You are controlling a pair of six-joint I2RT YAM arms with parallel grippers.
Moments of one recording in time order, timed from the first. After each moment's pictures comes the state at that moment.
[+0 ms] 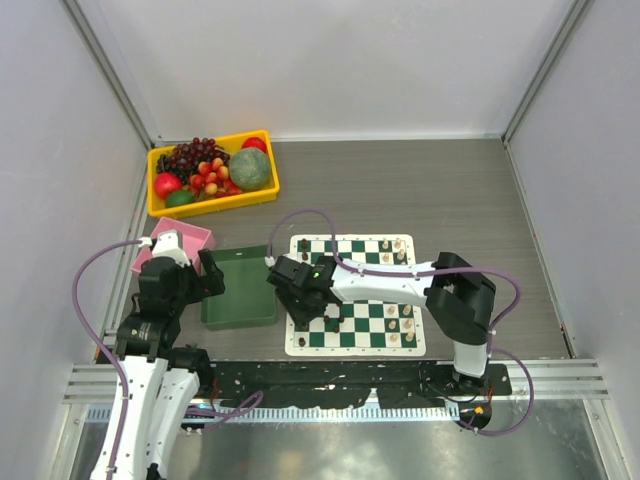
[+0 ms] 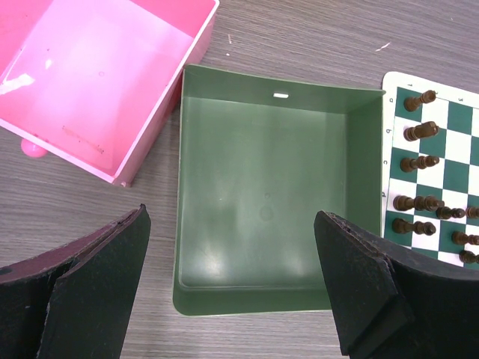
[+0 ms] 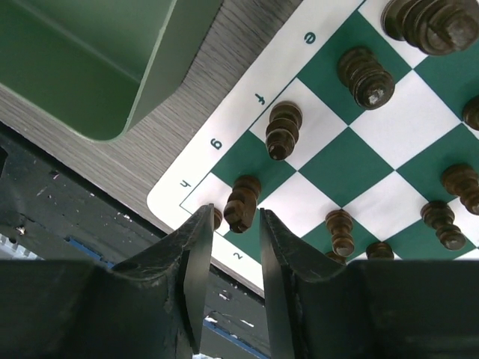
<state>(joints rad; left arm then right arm) -0.06 0.47 0.62 -0.74 -0.06 -0.29 1.18 1.86 1.35 -0.66 0.02 0.55</state>
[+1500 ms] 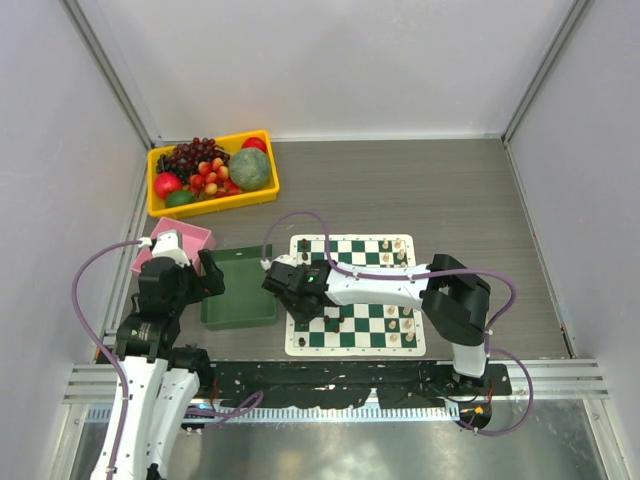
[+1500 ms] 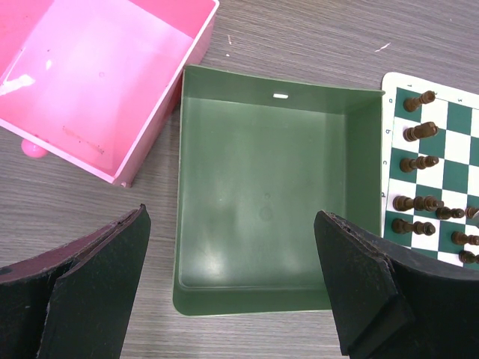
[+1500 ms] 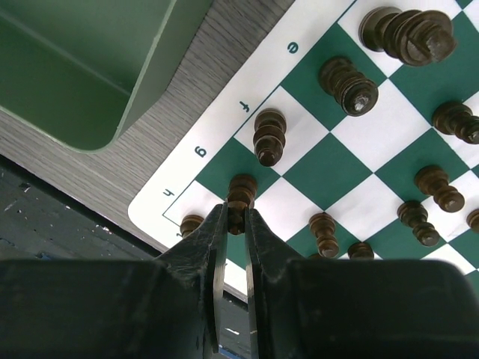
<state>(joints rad) -0.06 0.47 0.62 -0.74 -0.06 -0.29 1.22 1.89 1.38 -0.69 0.12 0.52</state>
